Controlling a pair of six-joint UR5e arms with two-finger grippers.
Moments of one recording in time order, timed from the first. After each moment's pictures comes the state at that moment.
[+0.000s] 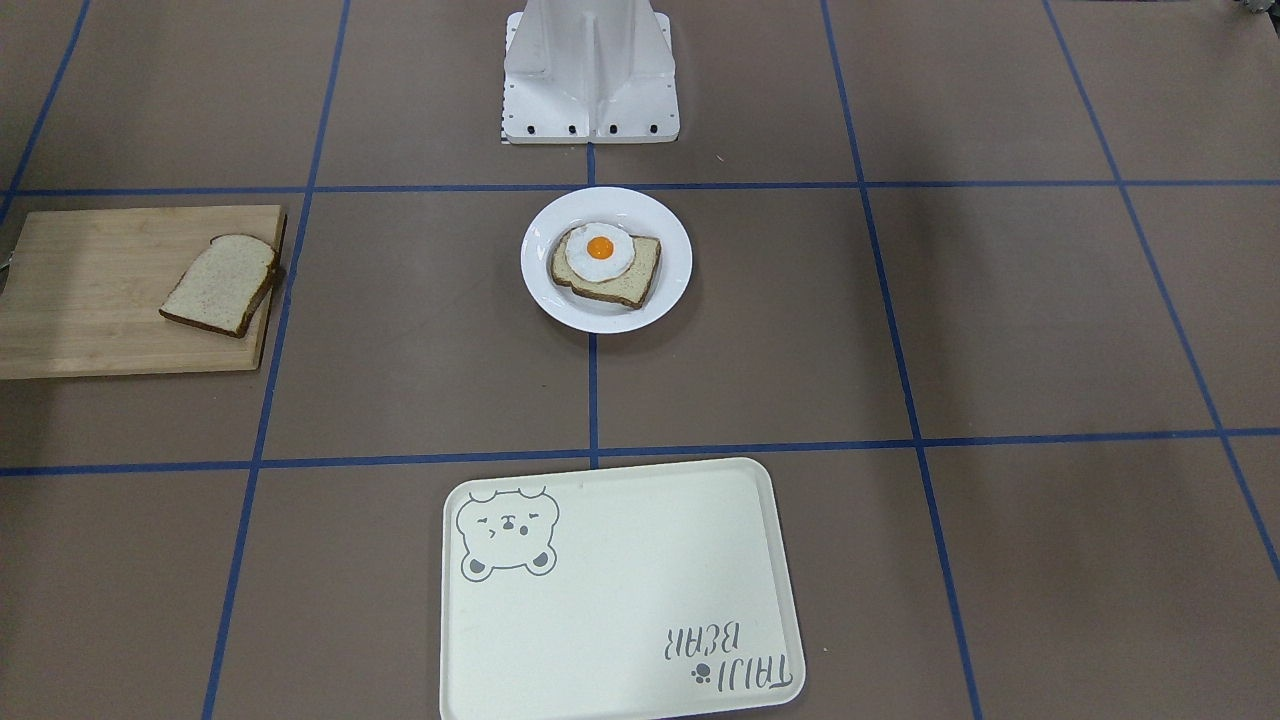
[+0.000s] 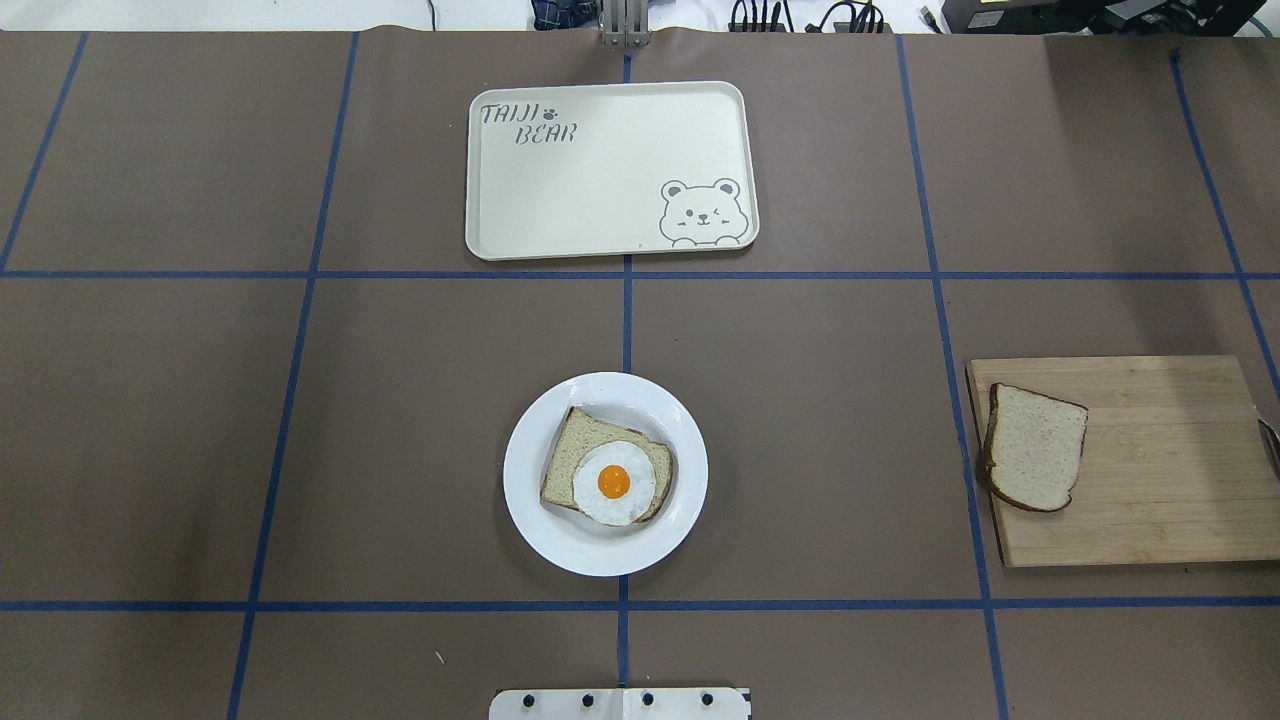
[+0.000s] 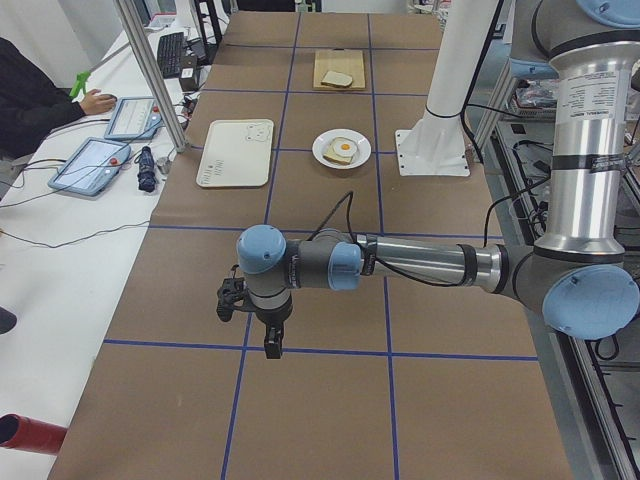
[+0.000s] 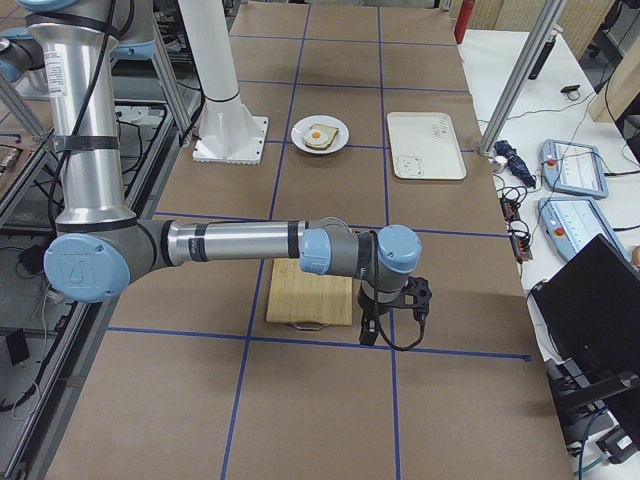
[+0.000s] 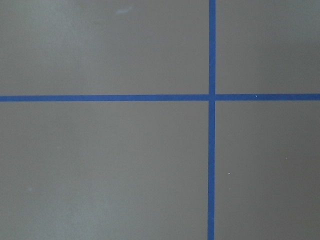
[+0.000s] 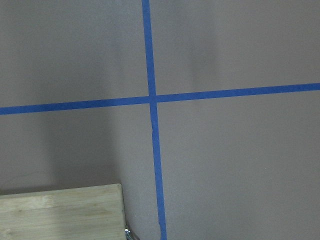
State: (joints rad) left arm -1.56 -1.55 -1.67 -1.51 -2.30 -0.04; right arm 1.54 -1.52 1.59 -1.71 2.33 0.06
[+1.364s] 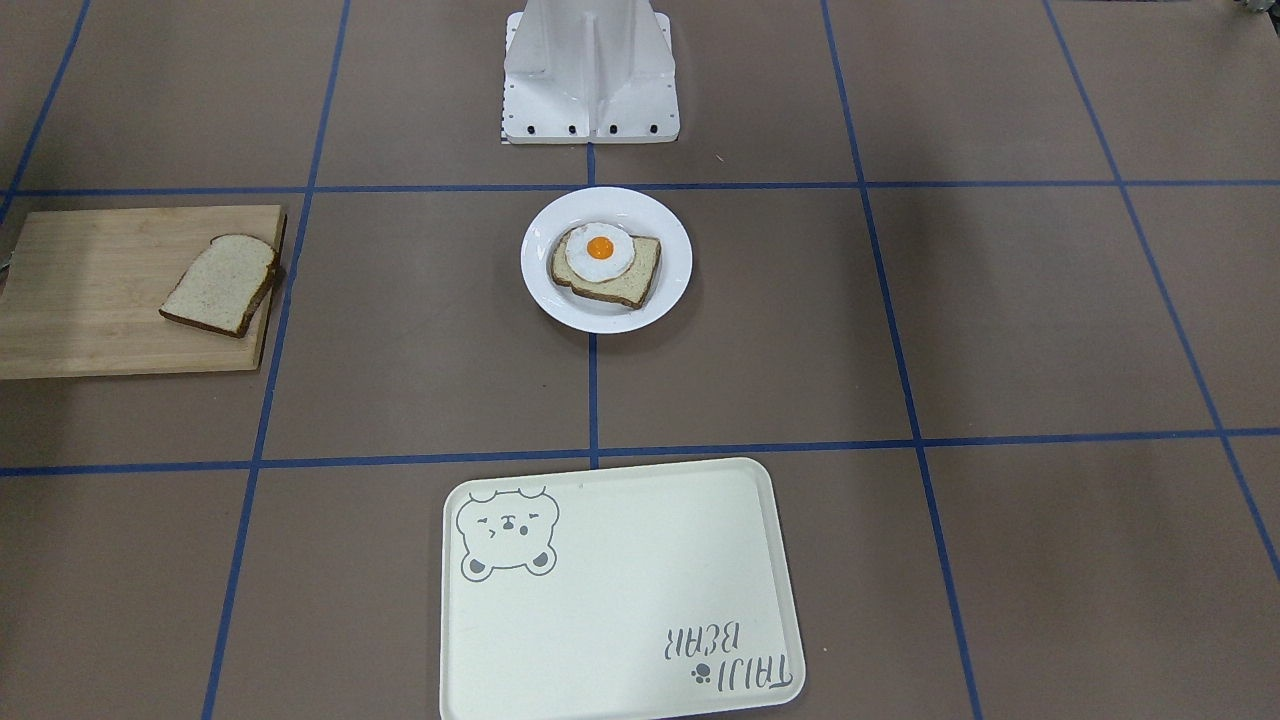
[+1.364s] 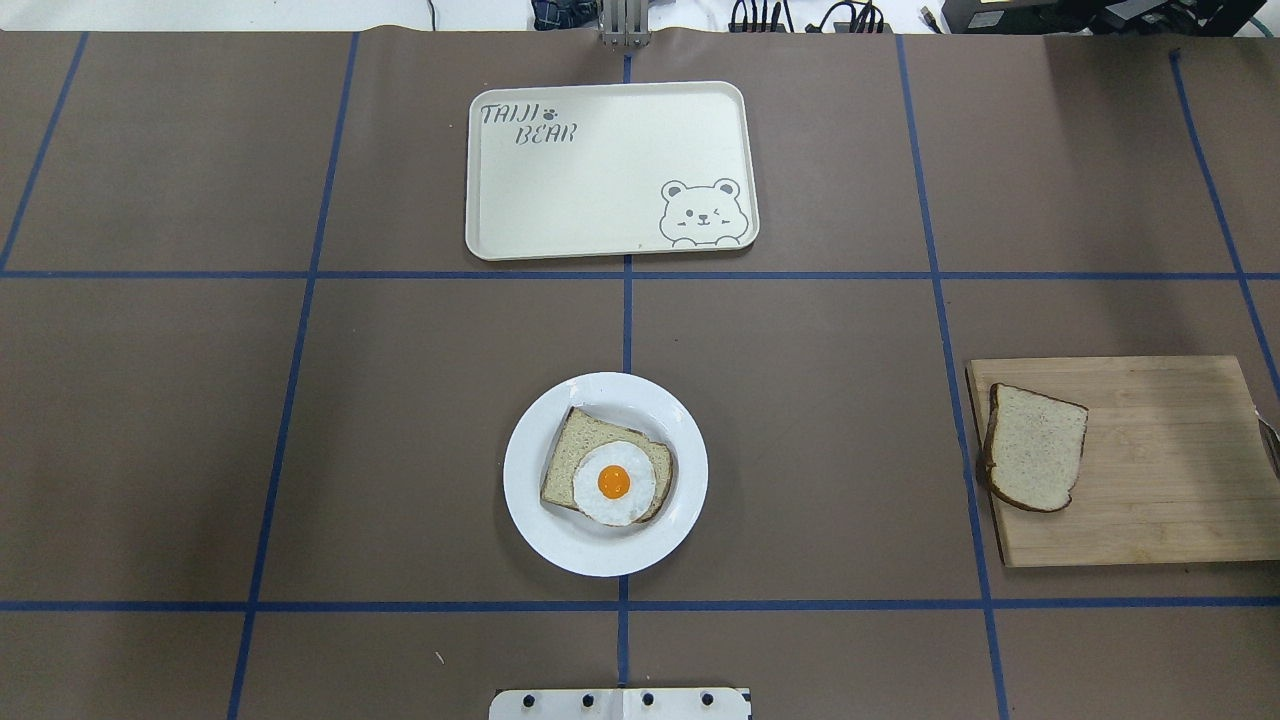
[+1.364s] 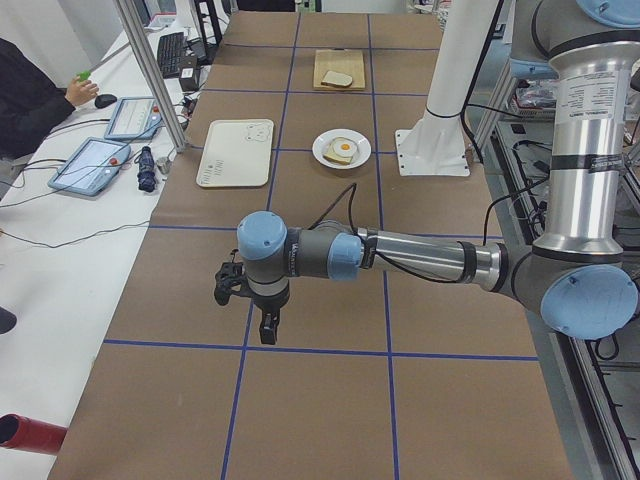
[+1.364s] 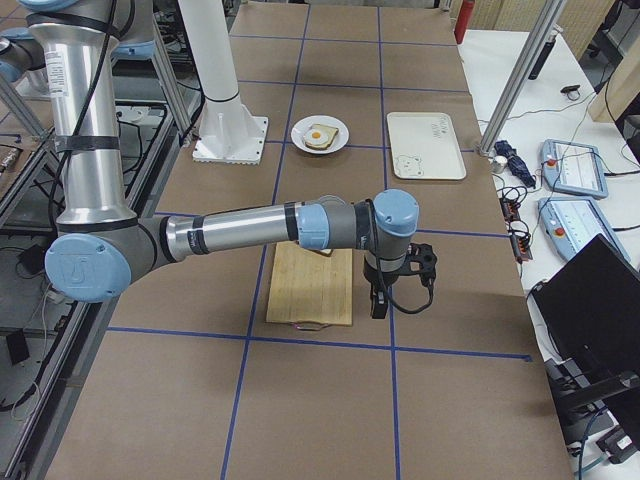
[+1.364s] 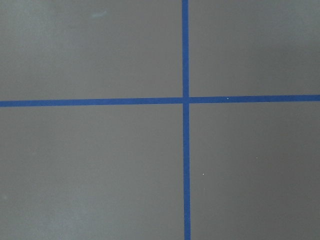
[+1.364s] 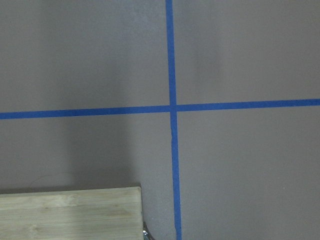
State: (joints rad) left arm -1.55 -1.56 -1.72 -1.54 -2.32 -0.04; right arm 1.52 -1.51 1.73 -1.70 2.32 0.09
